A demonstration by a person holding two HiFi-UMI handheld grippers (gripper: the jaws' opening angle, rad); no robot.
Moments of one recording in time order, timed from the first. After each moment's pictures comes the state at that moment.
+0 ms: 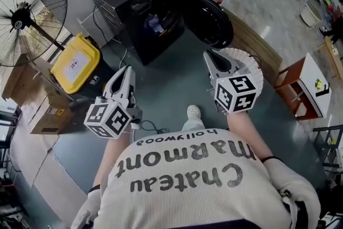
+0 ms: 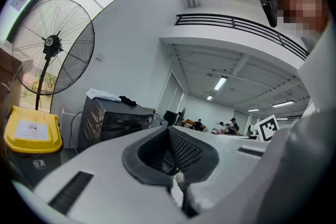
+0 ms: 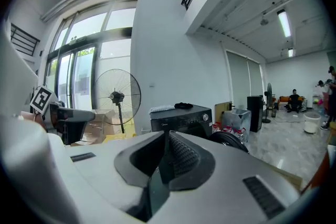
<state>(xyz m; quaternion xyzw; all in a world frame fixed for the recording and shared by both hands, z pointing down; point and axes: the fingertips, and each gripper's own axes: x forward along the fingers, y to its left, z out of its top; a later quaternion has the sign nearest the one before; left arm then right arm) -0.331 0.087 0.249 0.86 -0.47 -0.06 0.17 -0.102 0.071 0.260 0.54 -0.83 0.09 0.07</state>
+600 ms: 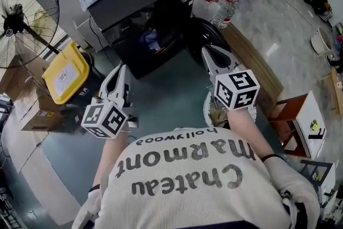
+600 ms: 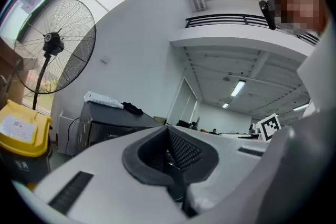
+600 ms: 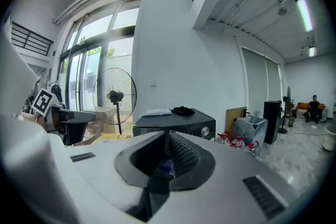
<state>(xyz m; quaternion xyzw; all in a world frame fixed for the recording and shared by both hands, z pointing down) -0.263 -0.095 0.242 0.82 -0.54 -0.10 0.17 -0.030 -0.147 0.238 0.47 -0.87 0.07 0.09</state>
